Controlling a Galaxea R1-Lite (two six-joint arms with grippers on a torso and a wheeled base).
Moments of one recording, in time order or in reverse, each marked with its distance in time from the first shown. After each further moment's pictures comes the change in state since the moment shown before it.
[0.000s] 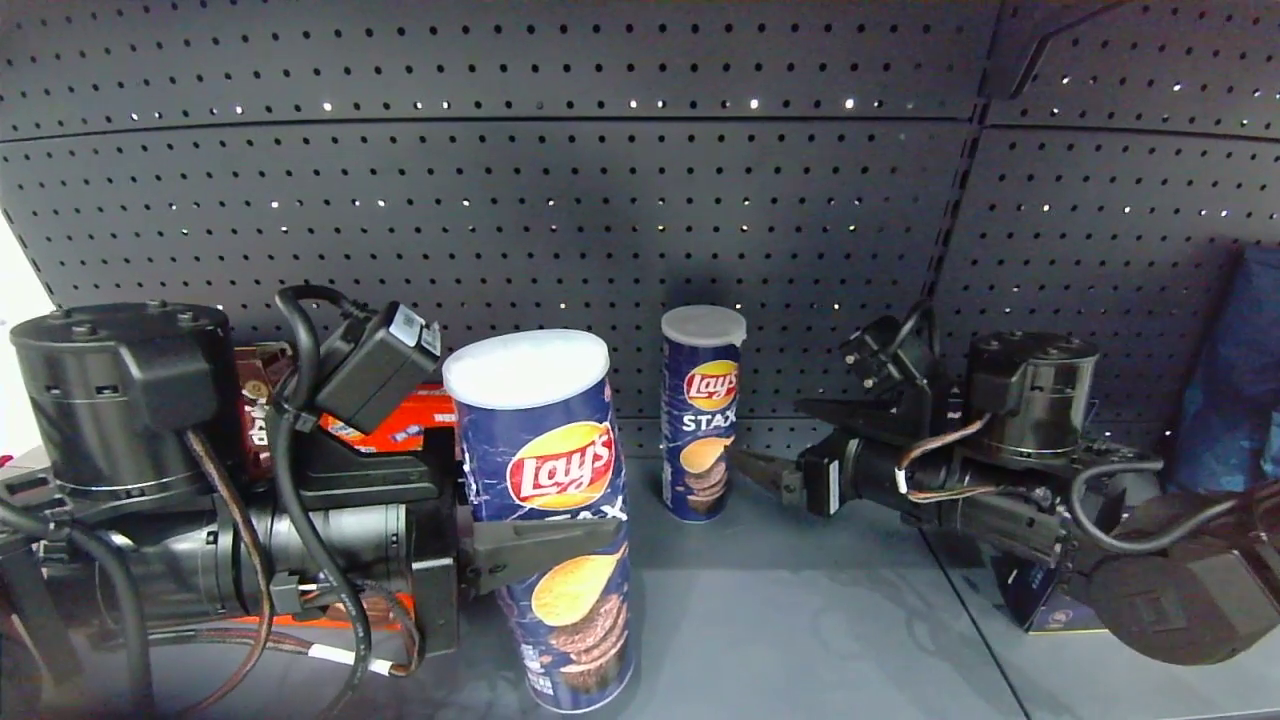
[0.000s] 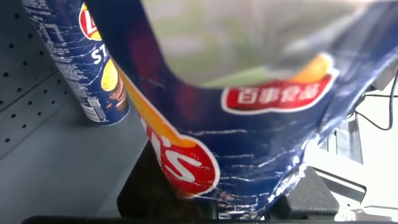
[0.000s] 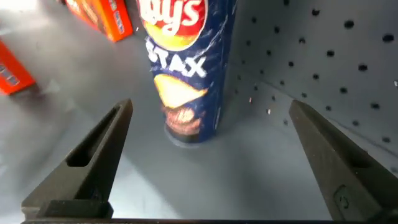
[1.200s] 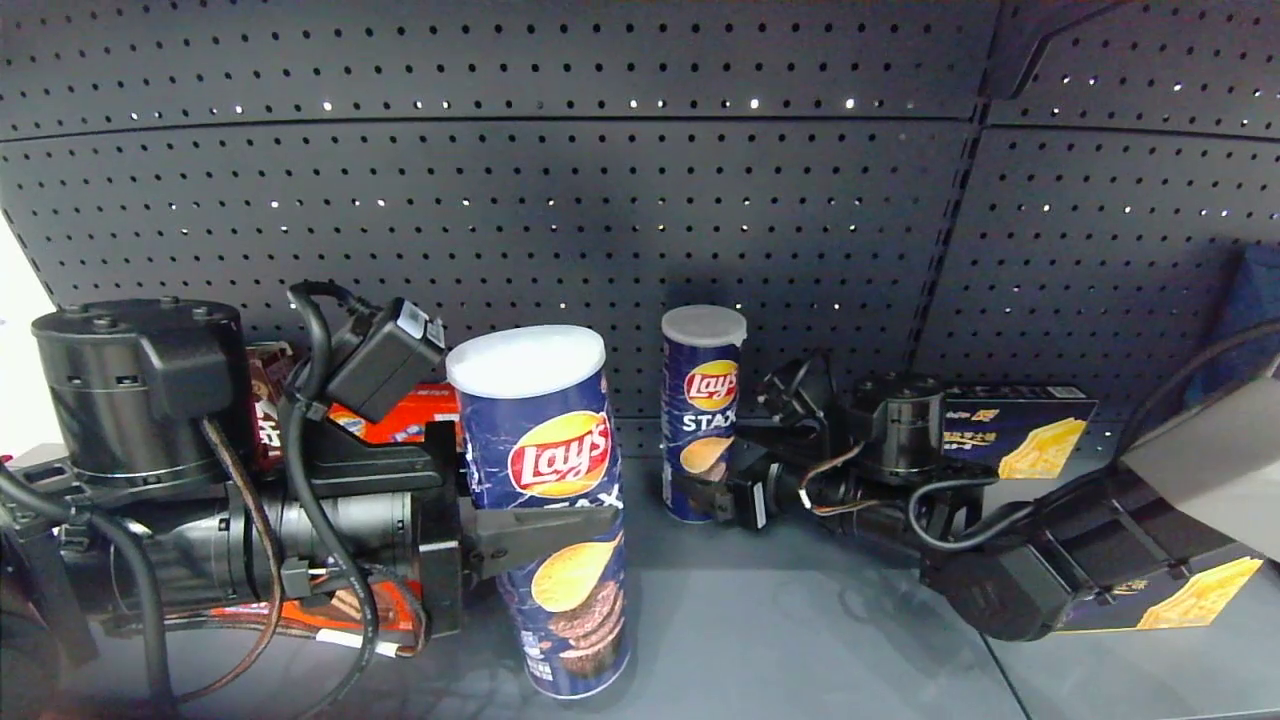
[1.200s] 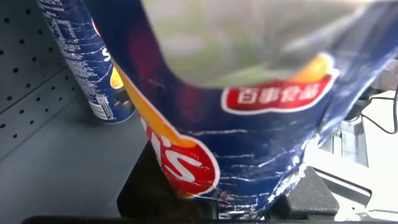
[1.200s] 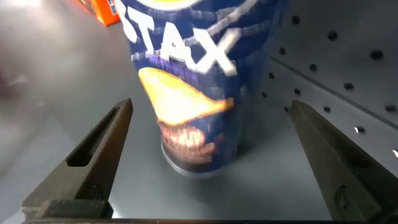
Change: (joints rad) left arm 0.021 0.018 -0.011 0.000 -0.002 -0.003; right arm 0.023 0.251 -0.137 -0.073 0.023 0.000
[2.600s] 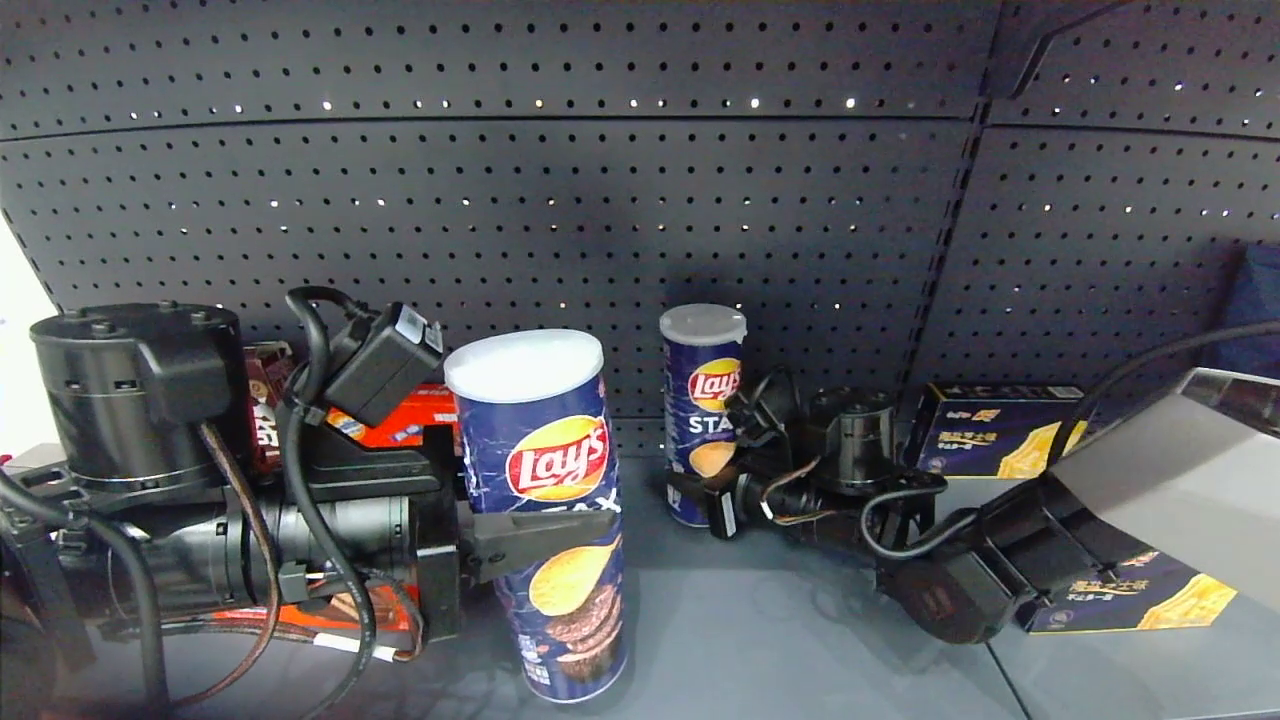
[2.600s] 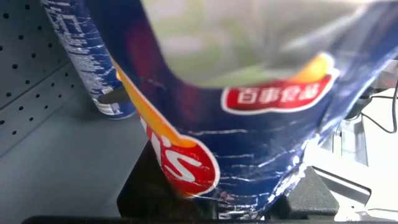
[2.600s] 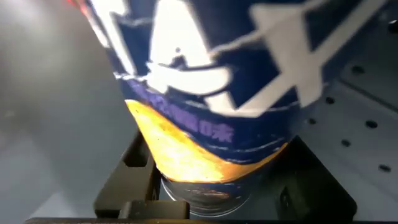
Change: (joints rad) left arm 0.004 -0.003 0.008 -0.001 0.000 0.000; right arm 0.048 0.064 -0.057 0.005 -0.070 0.005
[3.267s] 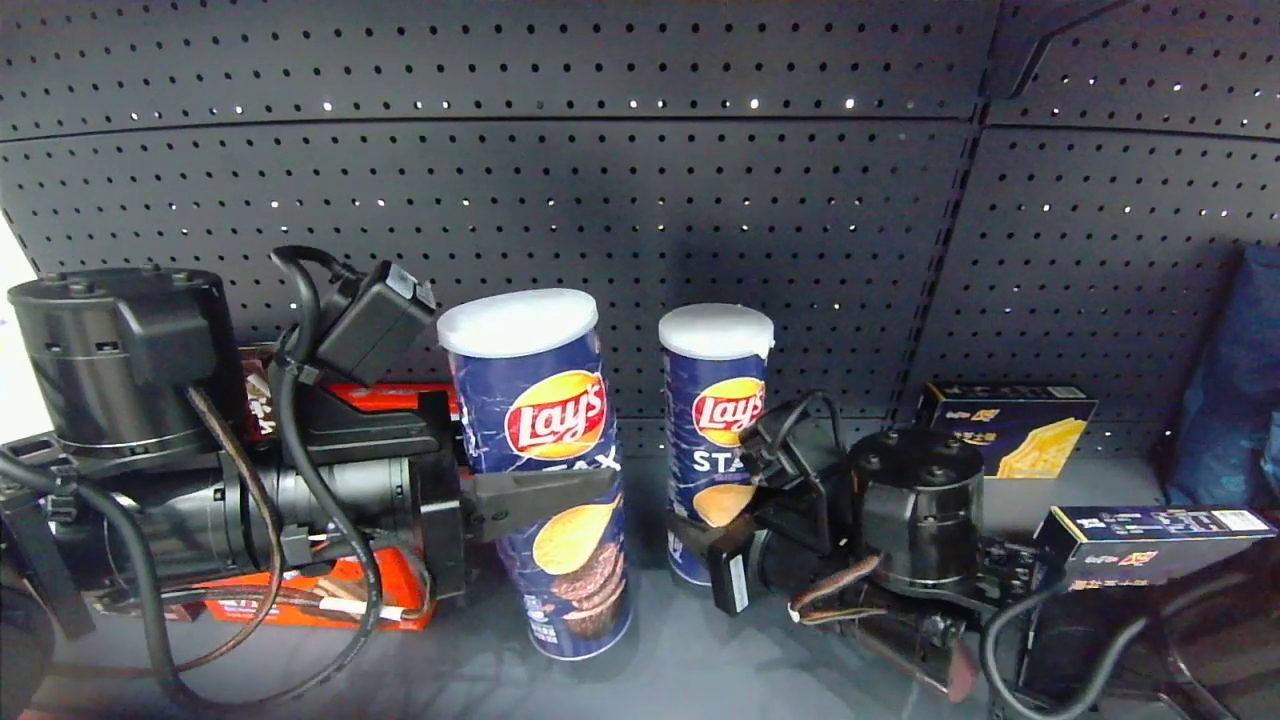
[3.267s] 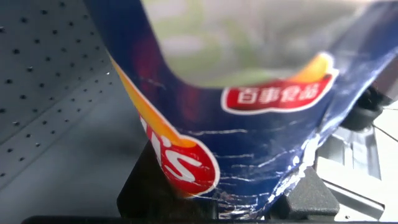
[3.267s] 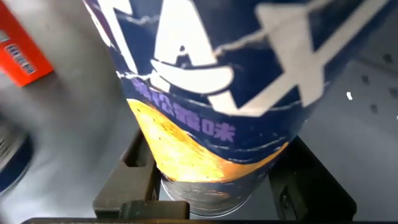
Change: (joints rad) left arm 0.002 0.004 -0.058 0.002 0.039 -0.019; right arm 0.219 -0.251 0.261 -0.005 -0.299 0.092
